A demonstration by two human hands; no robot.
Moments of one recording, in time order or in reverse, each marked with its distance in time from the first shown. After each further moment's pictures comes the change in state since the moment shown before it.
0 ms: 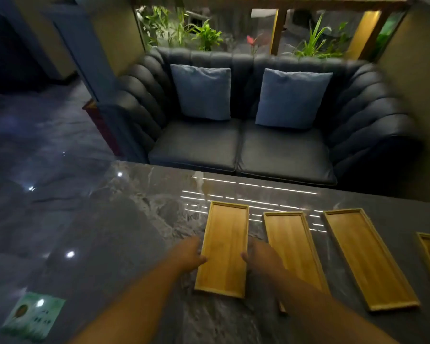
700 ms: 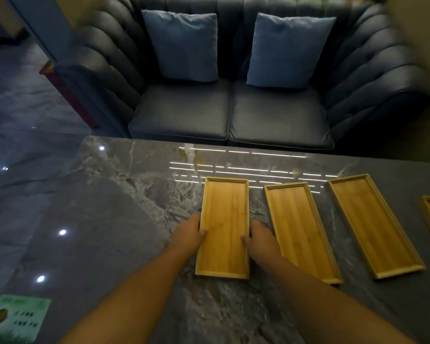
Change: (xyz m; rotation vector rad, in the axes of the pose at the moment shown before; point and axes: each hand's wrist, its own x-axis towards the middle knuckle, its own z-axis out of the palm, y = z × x) left_hand 0.046 -0.011 0.036 -0.162 0.099 0.041; right_hand 0.020 0.009 0.040 0.028 0.079 0.224
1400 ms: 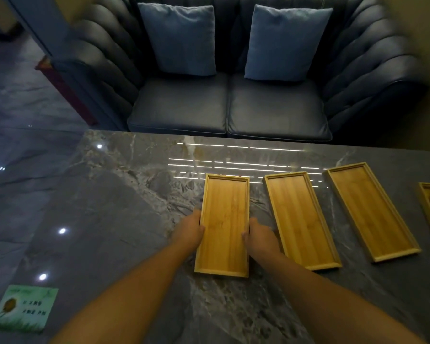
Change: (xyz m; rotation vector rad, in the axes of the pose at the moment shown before) left_hand -0.022 0.001 -0.001 0.005 -0.004 0.014; right_hand -0.026 -0.003 0.012 -0.135 -0.016 0.008
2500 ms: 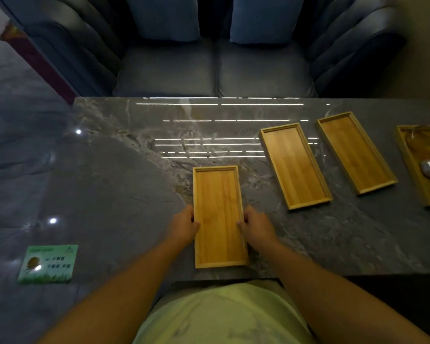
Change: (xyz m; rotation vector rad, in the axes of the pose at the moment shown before) left_hand -0.099 -0.072 0.021 -0.072 -0.125 -0.050; right_hand -0.105 0.005 0.067 0.170 0.017 0.060
